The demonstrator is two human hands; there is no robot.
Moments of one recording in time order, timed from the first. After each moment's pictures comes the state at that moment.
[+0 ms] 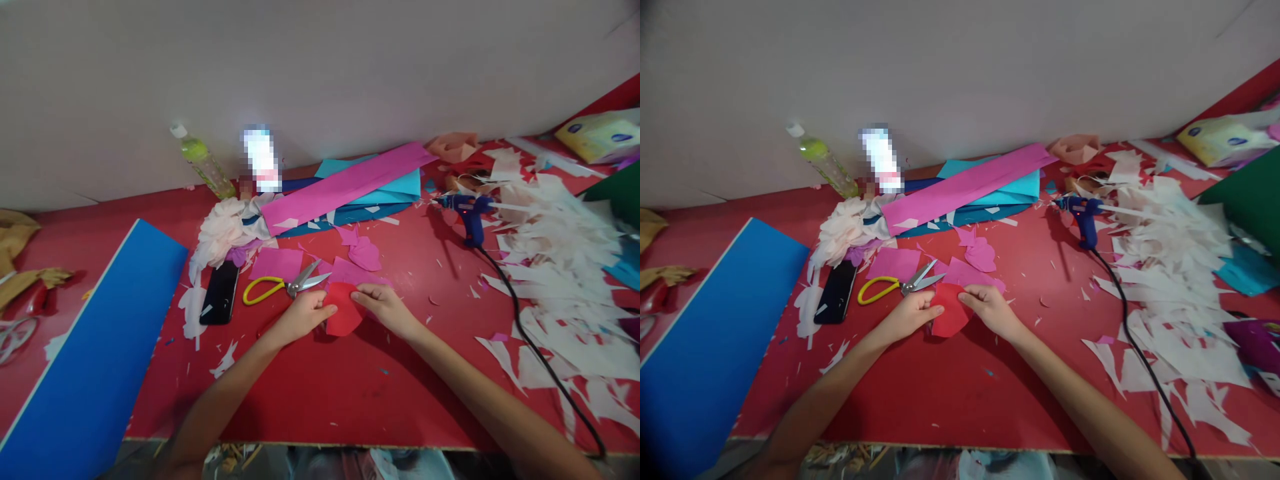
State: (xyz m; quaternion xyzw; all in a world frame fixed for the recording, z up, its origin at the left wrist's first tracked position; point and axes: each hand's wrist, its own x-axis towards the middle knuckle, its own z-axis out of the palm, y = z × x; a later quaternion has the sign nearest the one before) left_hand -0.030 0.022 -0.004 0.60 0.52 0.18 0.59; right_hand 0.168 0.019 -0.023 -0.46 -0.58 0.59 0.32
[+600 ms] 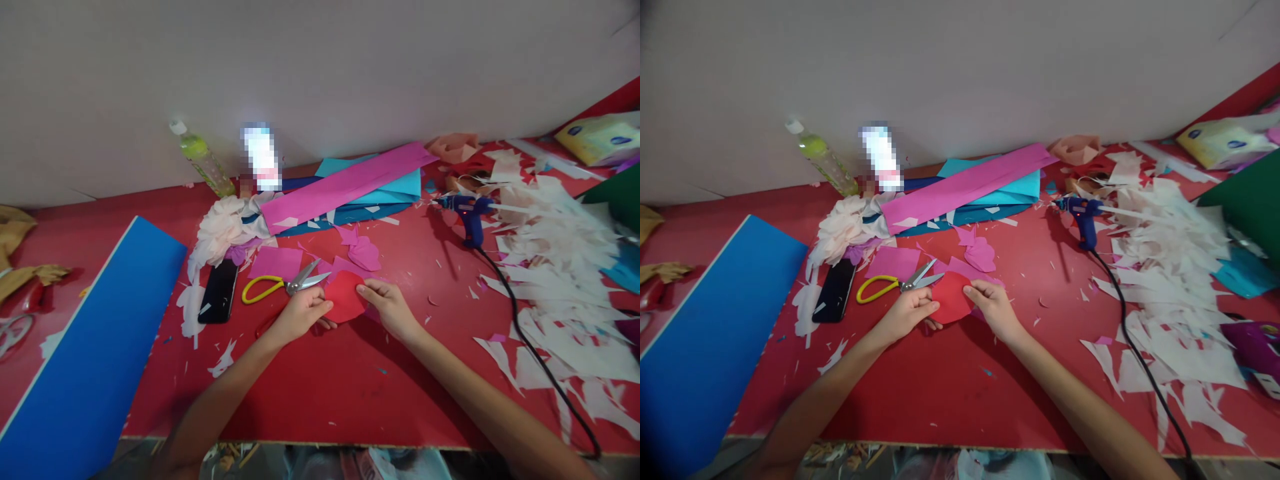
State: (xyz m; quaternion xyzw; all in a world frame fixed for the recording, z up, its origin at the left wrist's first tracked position) left_hand -0.025 0.016 0.005 0.47 0.49 0.24 0.69; right_hand 0.164 0.015 -0.028 -0.49 -0.44 0.63 0.42
